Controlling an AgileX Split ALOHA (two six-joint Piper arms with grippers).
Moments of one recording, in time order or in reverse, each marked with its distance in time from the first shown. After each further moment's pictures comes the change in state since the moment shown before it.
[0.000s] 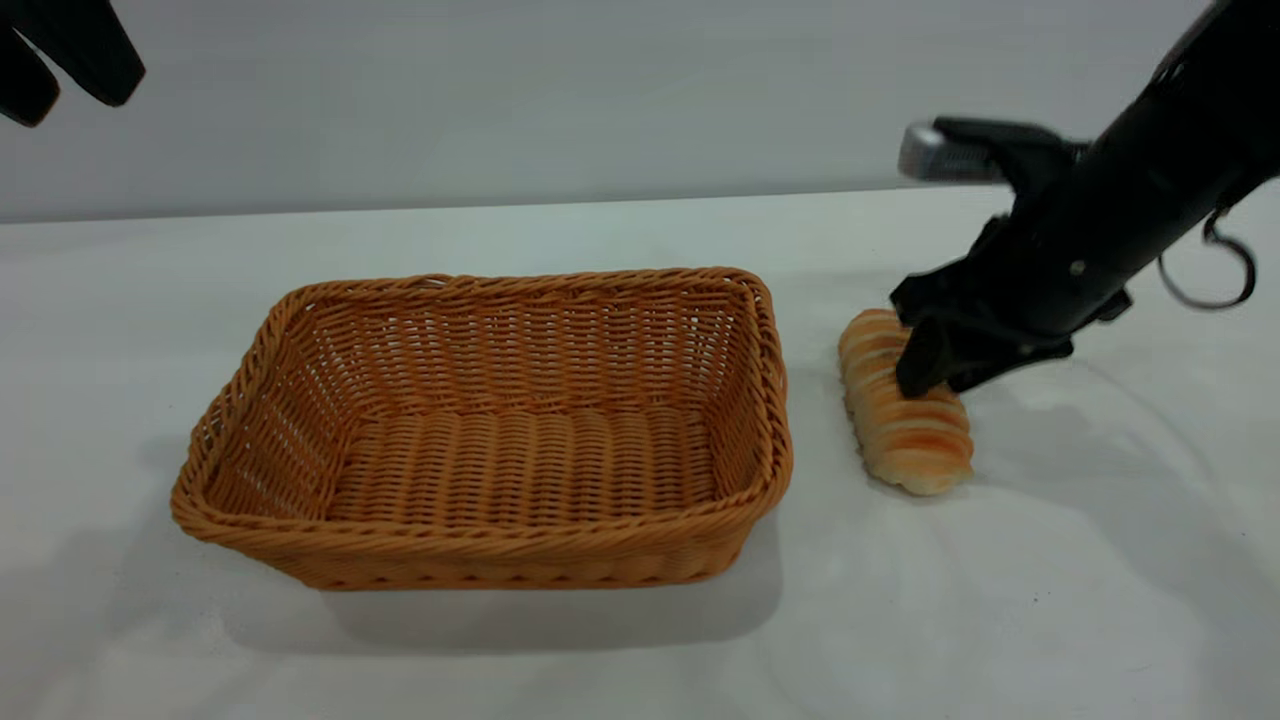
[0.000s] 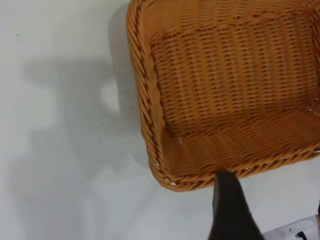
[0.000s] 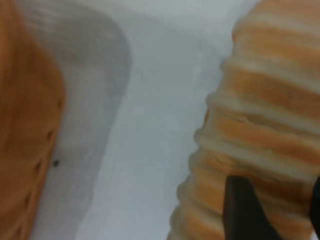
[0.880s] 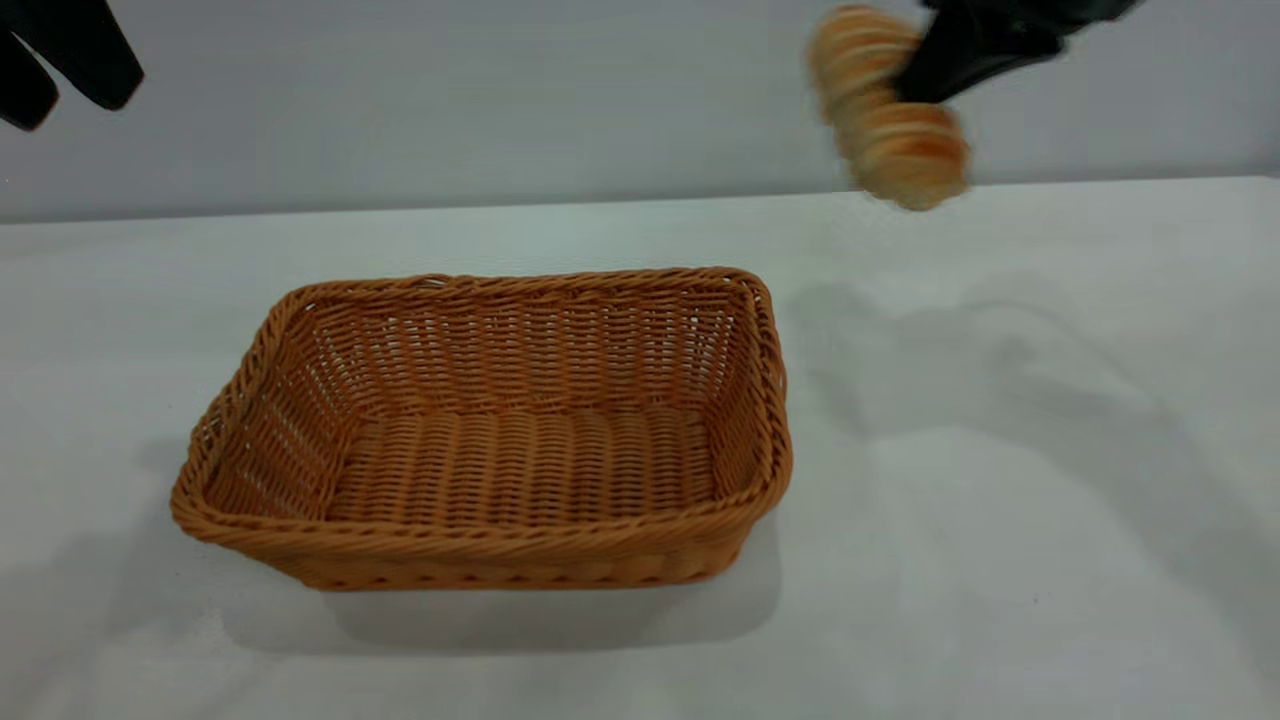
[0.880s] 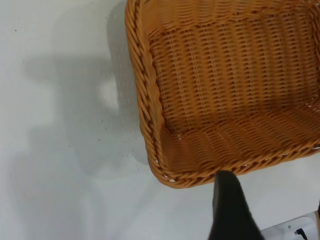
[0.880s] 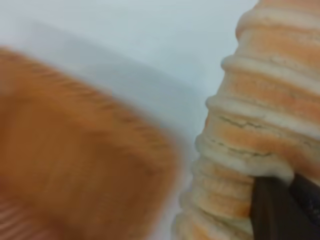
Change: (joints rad) left arm 0.000 0.000 0.000 -0.001 0.008 0.000; right arm 0.006 -0.245 -0.230 -0.188 0.309 0.132
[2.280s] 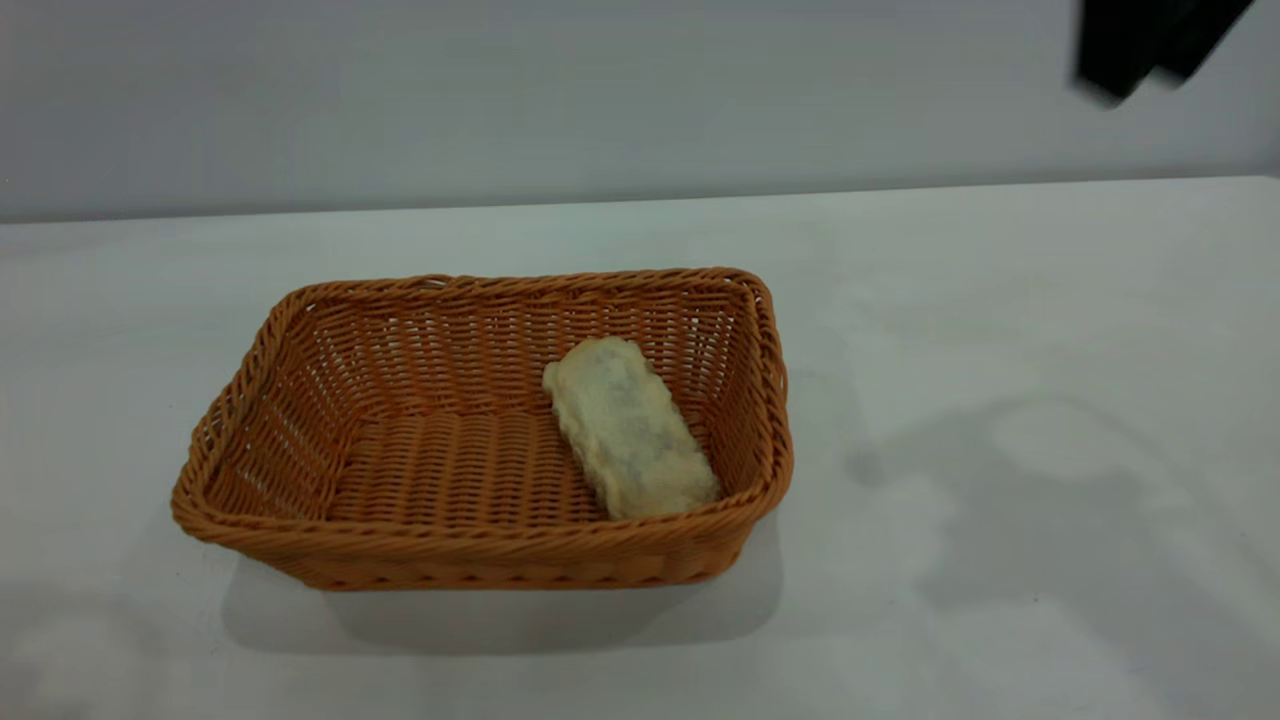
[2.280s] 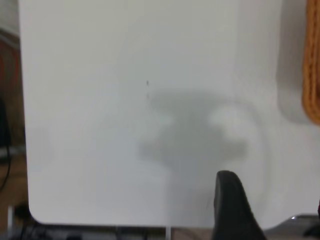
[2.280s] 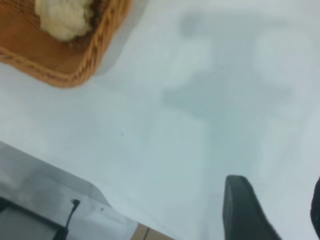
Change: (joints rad) left arm 0.000 -0.399 0.001 0.479 0.270 -0.256; right arm 0.154 -0.342 -0.002 -0.700 0.571 0.632
